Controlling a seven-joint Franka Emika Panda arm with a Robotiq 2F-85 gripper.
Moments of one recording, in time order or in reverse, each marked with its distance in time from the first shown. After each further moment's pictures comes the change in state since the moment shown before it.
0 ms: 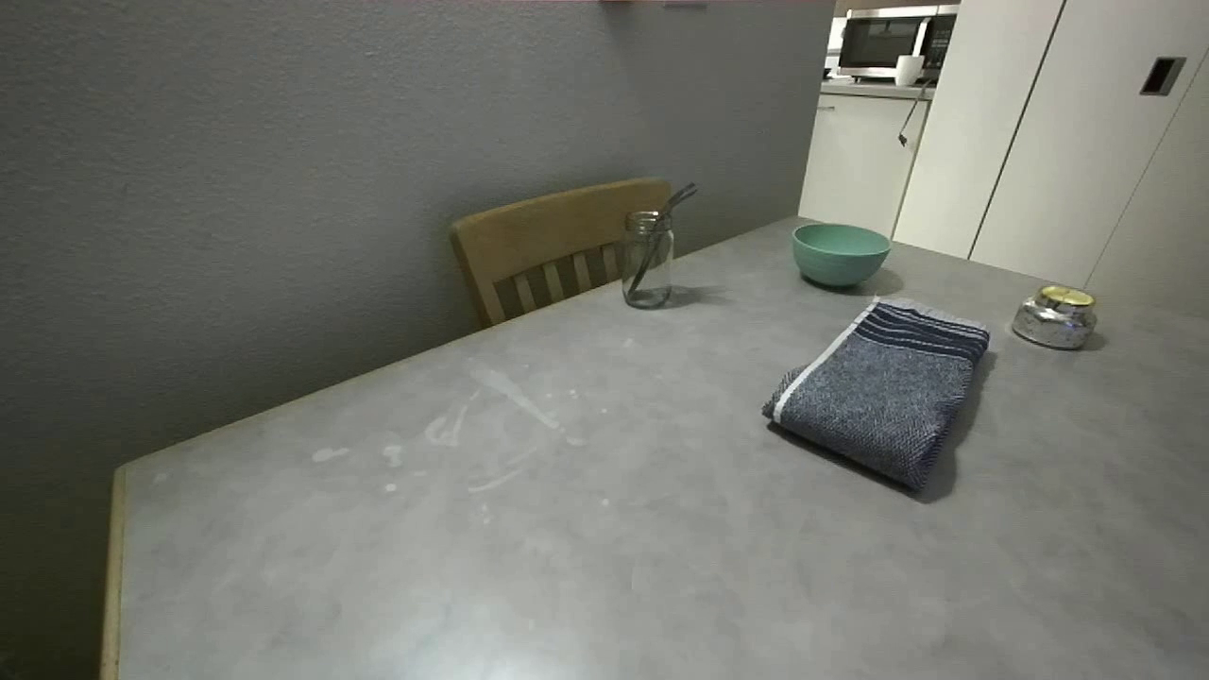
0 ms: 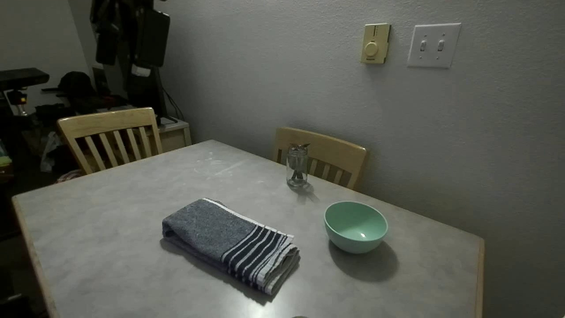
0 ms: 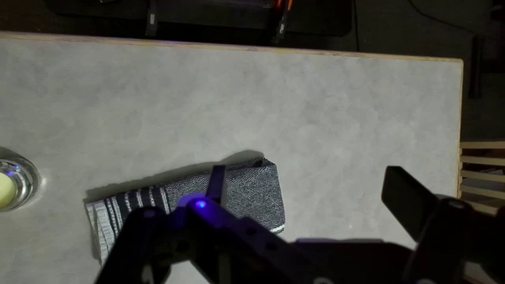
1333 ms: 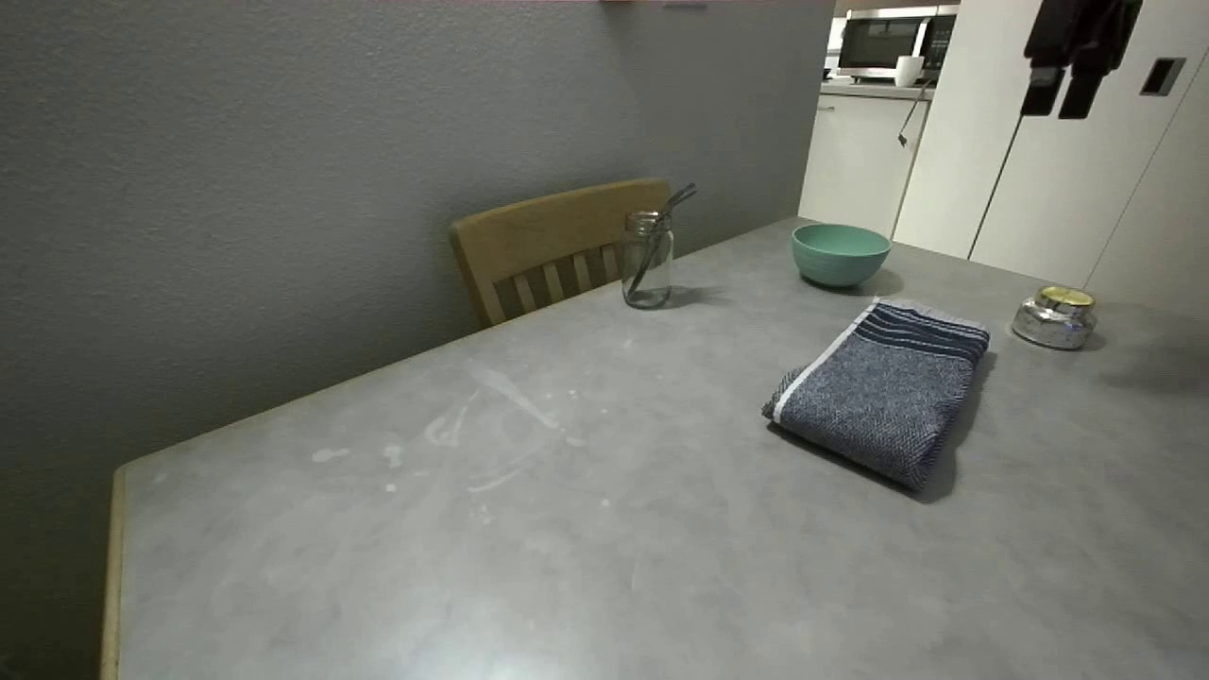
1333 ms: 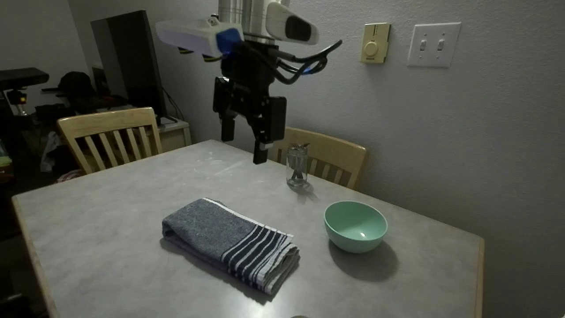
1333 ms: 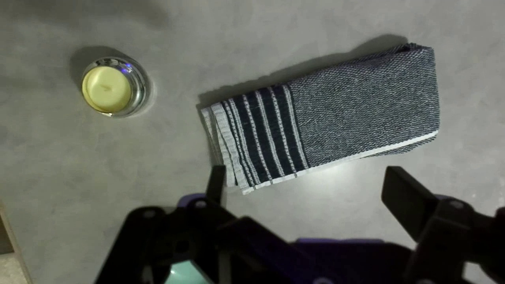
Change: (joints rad) arm -0.095 0.308 0.004 0.049 -0.071 0.471 -0.007
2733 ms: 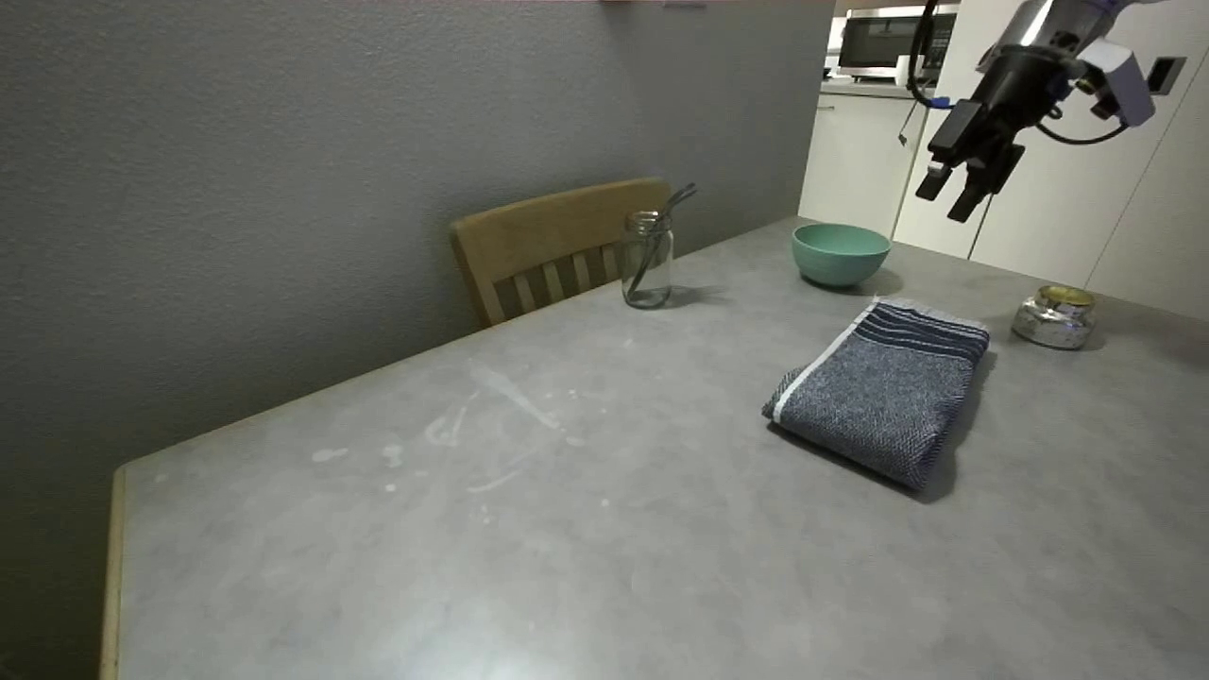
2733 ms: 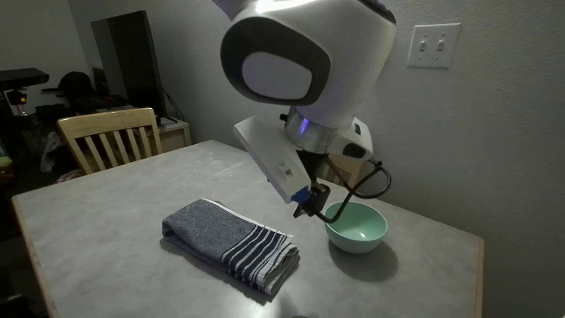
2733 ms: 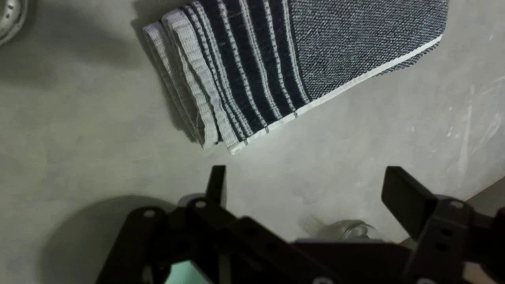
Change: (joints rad) arm -0.241 0.363 0.125 0.161 0.467 0.134 -0.313
